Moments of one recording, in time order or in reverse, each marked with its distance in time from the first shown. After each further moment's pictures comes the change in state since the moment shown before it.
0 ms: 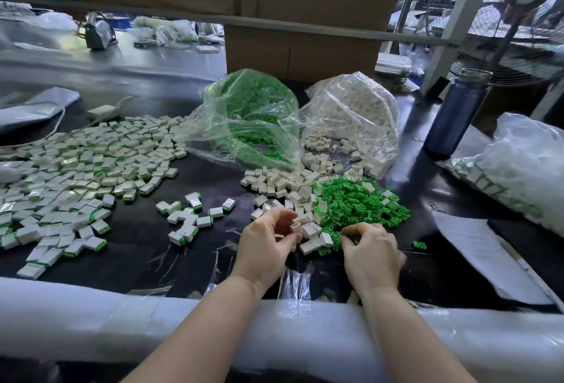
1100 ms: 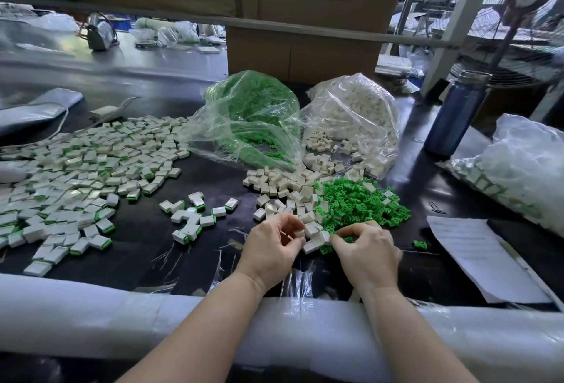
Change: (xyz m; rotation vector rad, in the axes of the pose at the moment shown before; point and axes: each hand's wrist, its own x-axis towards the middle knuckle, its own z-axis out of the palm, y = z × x) left_hand -0.001 0.002 -0.002 0.057 -0.107 -0.028; right_hand -0.004 -0.004 -0.002 0.025 -0.058 -0.068
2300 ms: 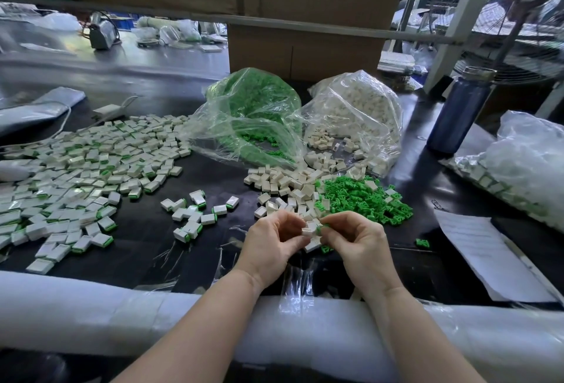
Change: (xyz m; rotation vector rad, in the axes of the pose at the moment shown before) left_hand 0.002 -0.003 -0.001 -0.252 -0.062 -0.058; right_hand -0.008 -0.005 -0.005 0.811 -0.160 -0.288
